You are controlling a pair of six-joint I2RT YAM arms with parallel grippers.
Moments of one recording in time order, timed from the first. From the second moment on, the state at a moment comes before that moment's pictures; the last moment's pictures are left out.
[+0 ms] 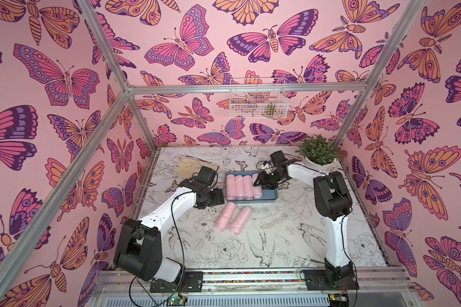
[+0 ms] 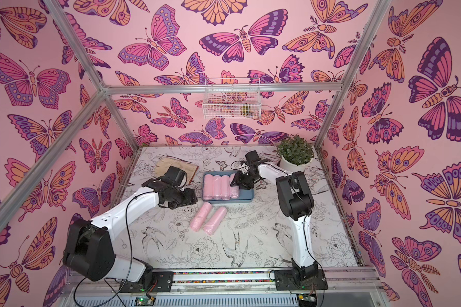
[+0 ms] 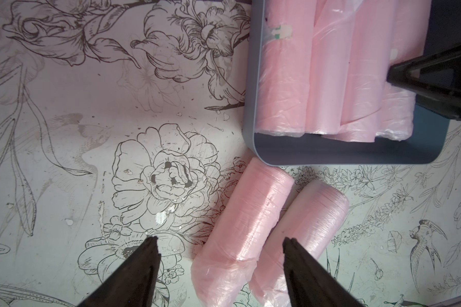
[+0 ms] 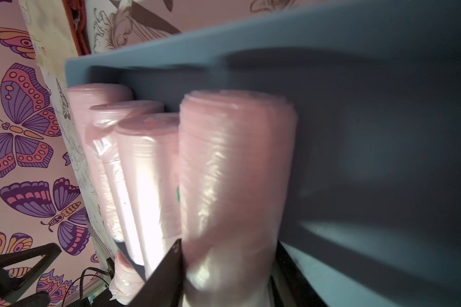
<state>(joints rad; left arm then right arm) -0.39 1.47 1.07 -0.76 0.11 -0.53 0.43 2.21 1.62 -0.62 -0.60 0.44</state>
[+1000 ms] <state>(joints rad) -0.39 1.47 1.07 -0.76 0.11 -0.53 0.43 2.20 1.64 -0.70 -0.54 0.38</state>
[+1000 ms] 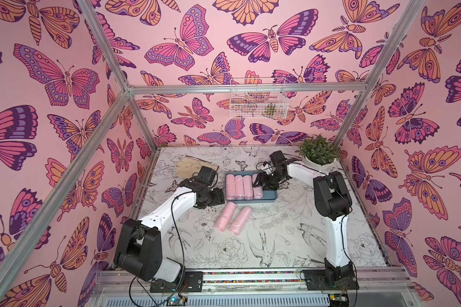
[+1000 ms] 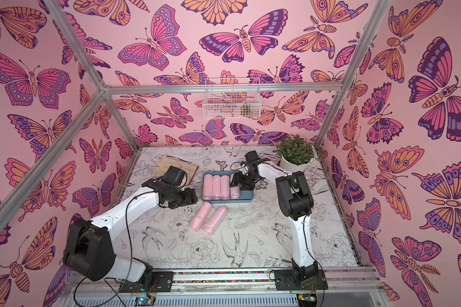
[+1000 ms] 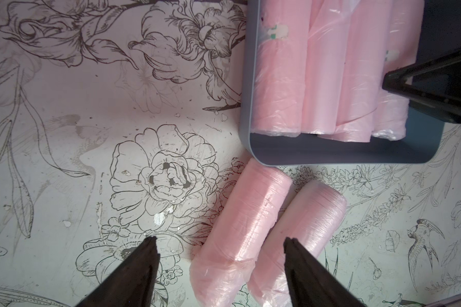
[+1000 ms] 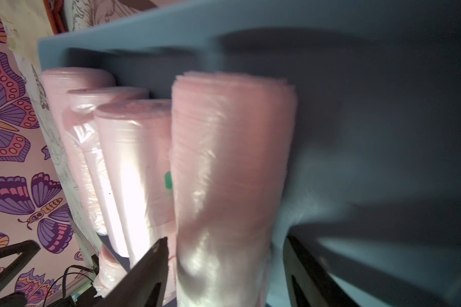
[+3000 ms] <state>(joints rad) -0.59 1.75 1.10 -0.76 0.07 -0.36 0.35 1.81 1.29 -0.63 -0.56 0.39</state>
